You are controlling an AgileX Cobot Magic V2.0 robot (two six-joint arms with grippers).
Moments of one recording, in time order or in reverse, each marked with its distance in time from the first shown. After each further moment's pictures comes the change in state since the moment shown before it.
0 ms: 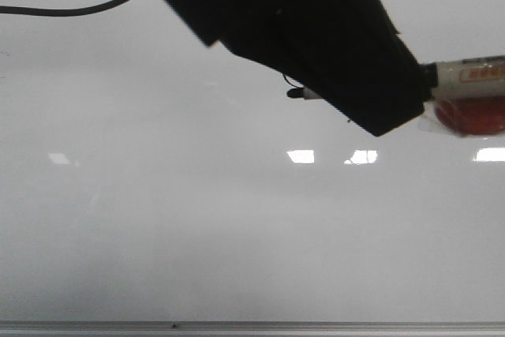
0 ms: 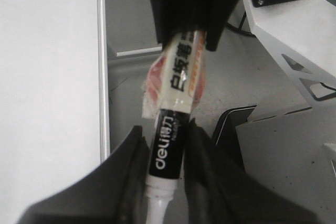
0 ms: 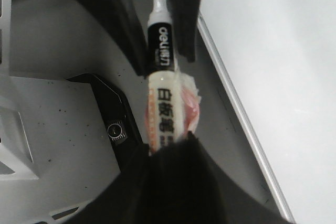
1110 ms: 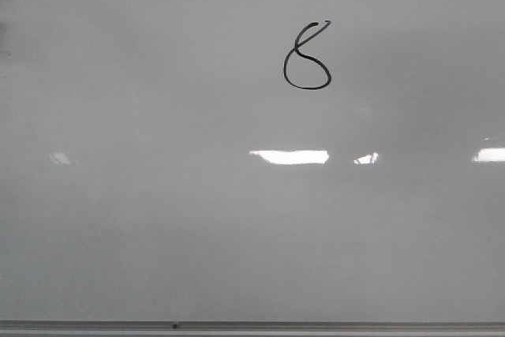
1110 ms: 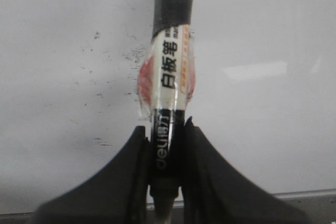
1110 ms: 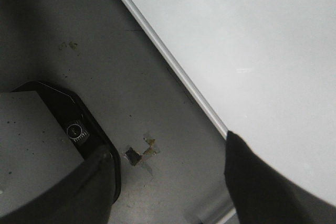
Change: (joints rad) left arm 0.731 -0.289 0.184 0.866 -0.082 -1.325; right arm 0.001 -0.134 -0.016 -0.262 0.048 0.326
